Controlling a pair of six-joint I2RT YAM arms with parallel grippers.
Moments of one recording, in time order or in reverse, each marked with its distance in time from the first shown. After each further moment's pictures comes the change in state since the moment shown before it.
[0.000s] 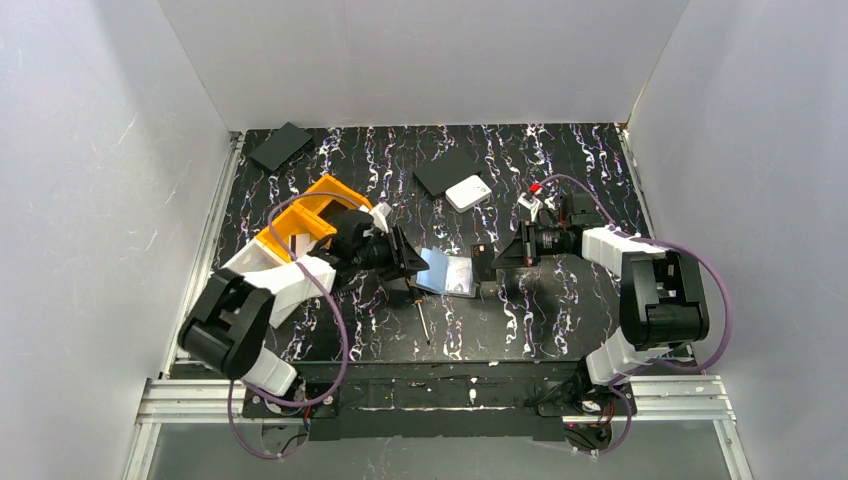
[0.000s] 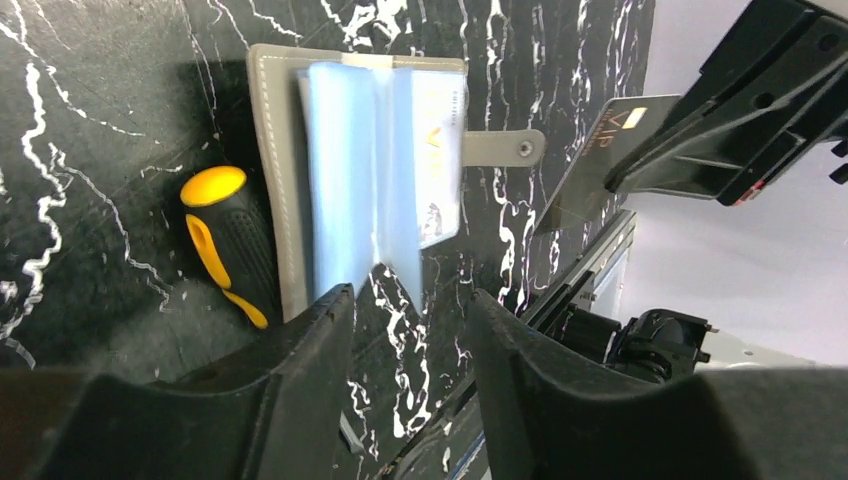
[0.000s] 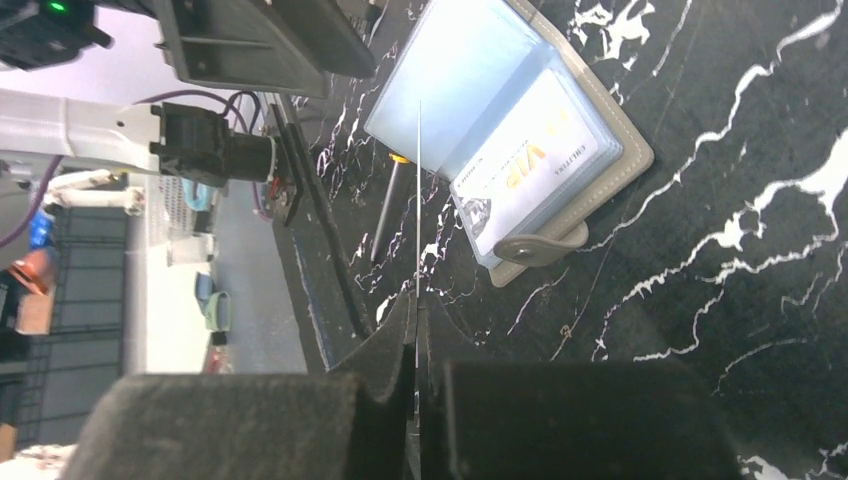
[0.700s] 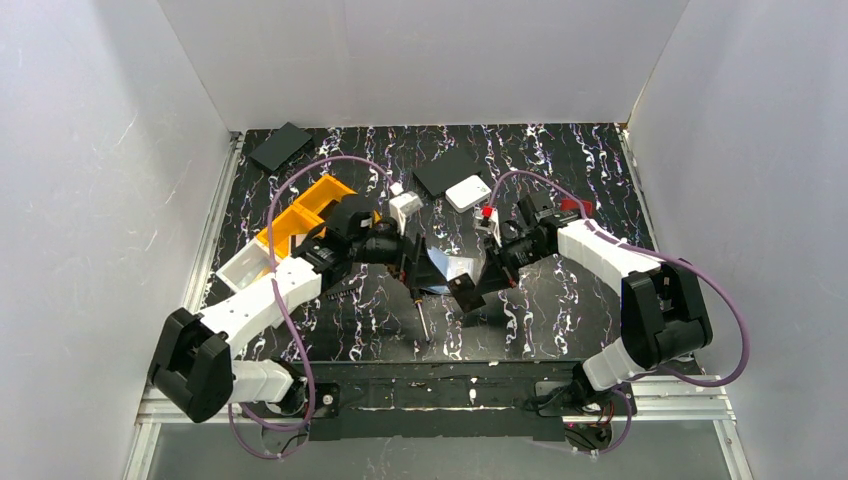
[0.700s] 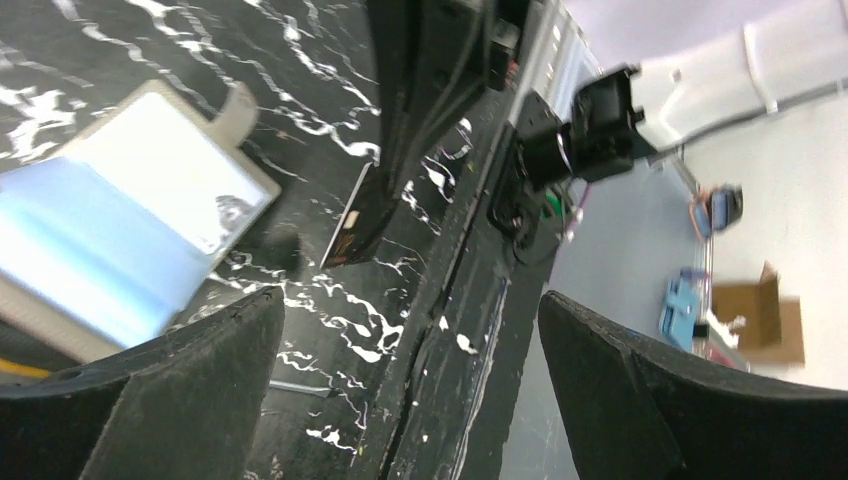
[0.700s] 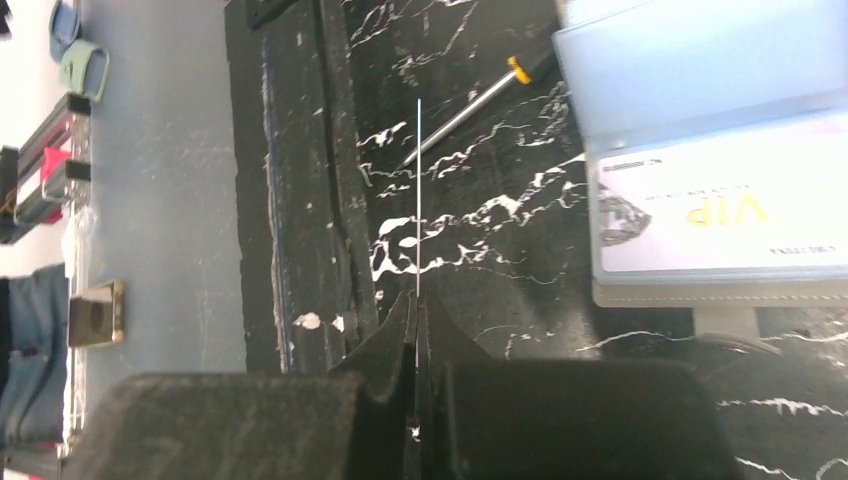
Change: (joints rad) left arm -0.069 -0.278 0.166 -0.283 0.252 0.497; right arm 0.273 -0.085 0.153 -0.481 0.099 -0.612
